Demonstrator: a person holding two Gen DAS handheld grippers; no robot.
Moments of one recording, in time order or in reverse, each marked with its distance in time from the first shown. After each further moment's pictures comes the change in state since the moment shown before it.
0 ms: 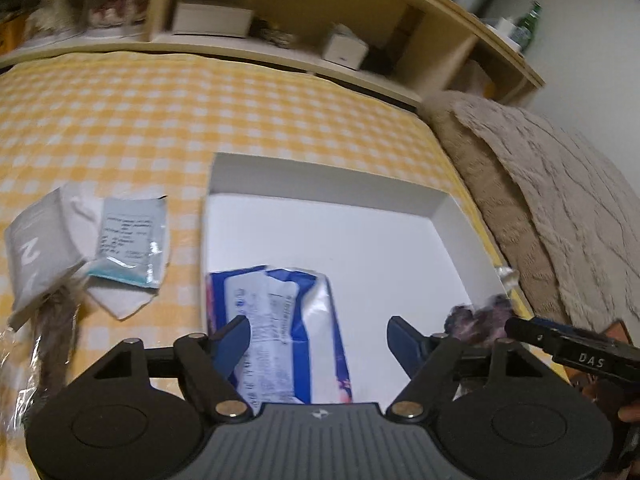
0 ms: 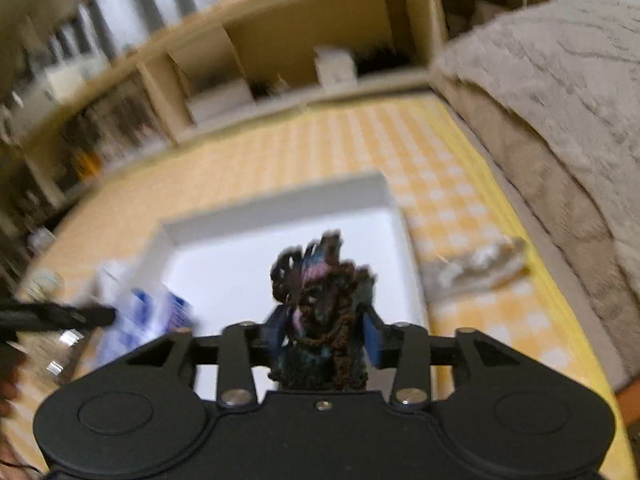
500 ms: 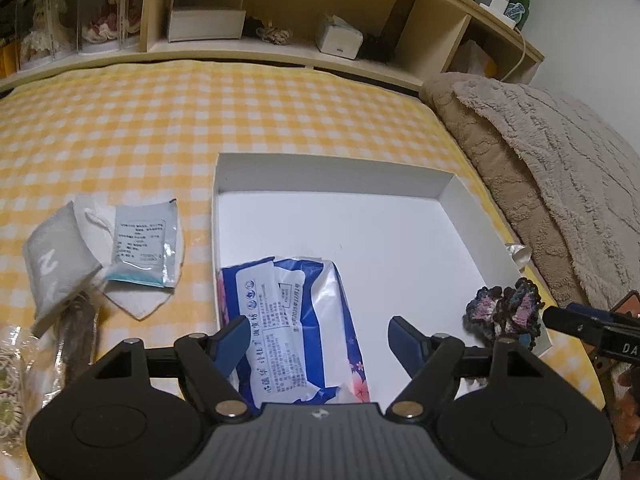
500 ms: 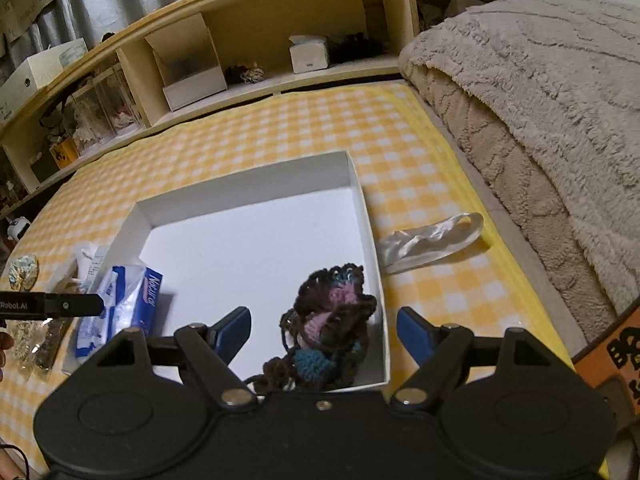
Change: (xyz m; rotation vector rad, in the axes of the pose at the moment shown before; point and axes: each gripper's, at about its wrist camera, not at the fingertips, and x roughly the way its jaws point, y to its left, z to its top) left arm -0.002 -0.010 -0.005 0.087 0.032 0.051; right arm -0.024 -0.007 -0.011 0.008 0.012 -0.052
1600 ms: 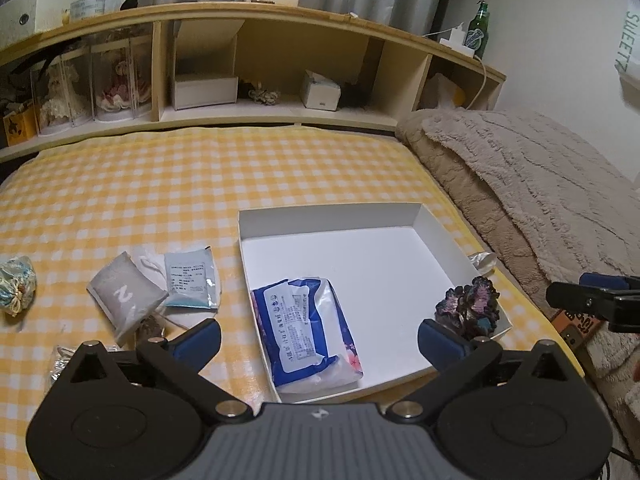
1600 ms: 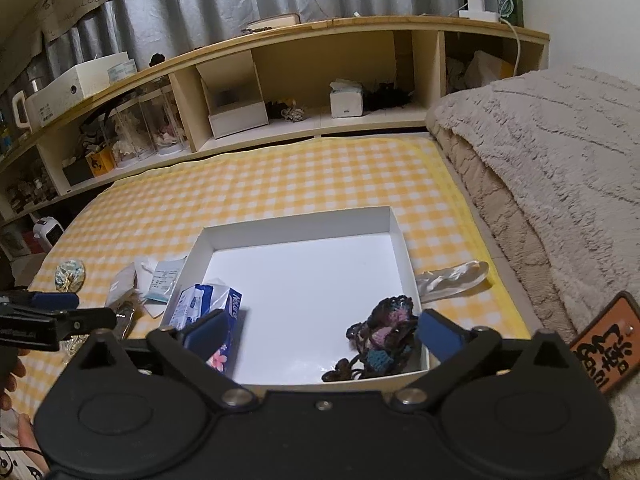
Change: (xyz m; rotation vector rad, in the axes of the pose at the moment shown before) left arm -0.110 -0.015 -0.020 0.103 -0.127 0.025; right arm -0.100 0.067 0.009 -0.074 -0.078 -0.002
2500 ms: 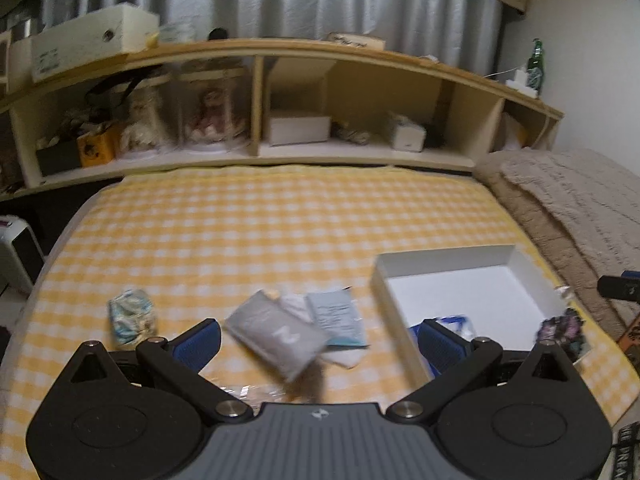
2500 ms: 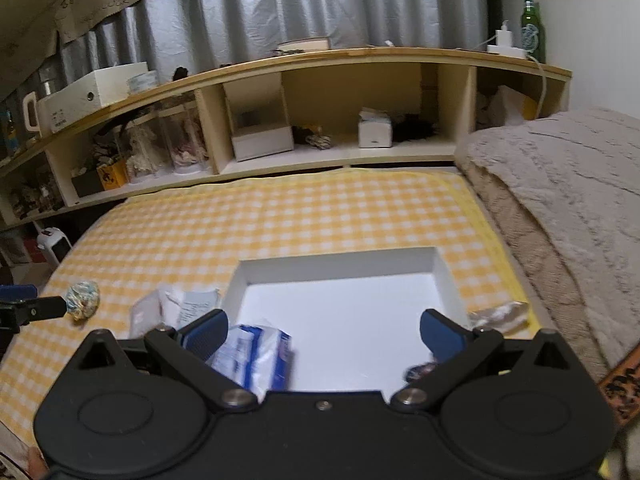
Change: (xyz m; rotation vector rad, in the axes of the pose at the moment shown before) left arm -0.050 0.124 0.015 -0.006 -0.109 0.141; right arm 0.018 0.076 0.023 -0.036 -0.073 0.002
